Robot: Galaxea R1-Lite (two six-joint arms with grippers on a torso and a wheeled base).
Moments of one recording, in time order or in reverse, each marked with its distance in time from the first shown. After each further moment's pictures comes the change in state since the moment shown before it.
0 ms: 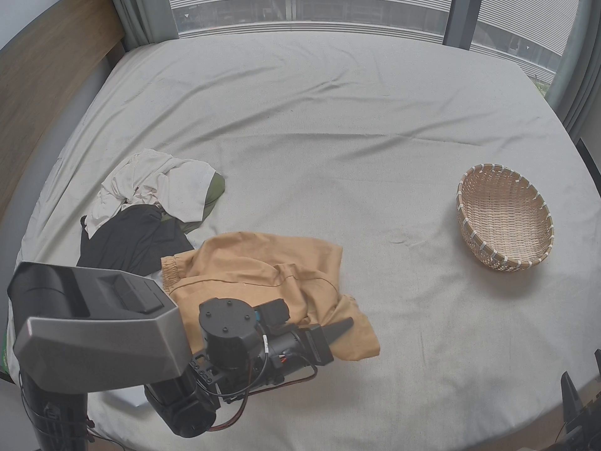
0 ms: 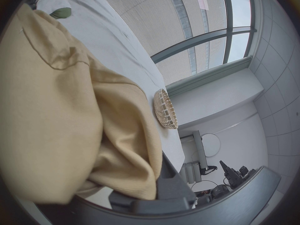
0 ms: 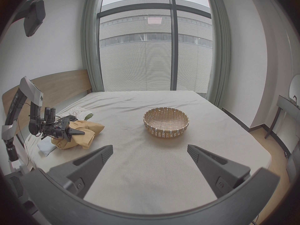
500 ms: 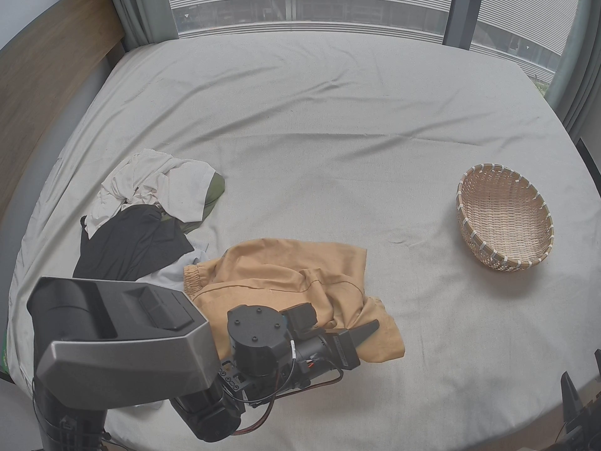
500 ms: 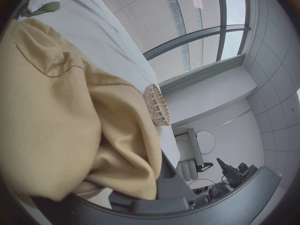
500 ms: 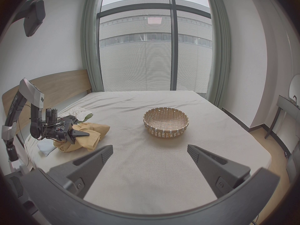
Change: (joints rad) left arm -0.054 0.052 -0.090 0.000 0.022 0.002; right arm 0.001 0.000 0.000 0.000 0.000 0.000
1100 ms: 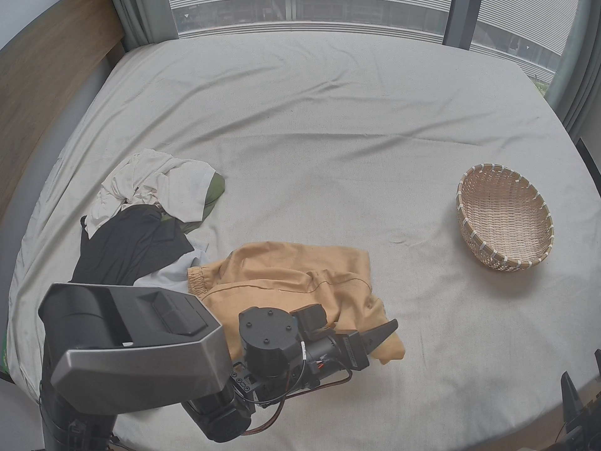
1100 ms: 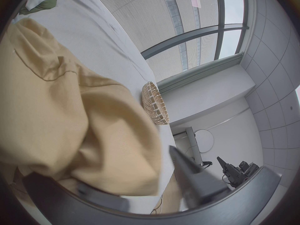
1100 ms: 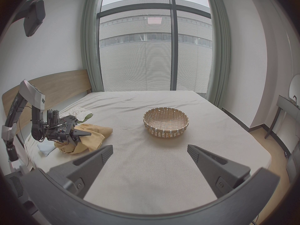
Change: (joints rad) left arm -0.018 0.033 -0.046 0.001 0.016 0.013; right arm -0.001 0.000 0.000 0.000 0.000 0.000
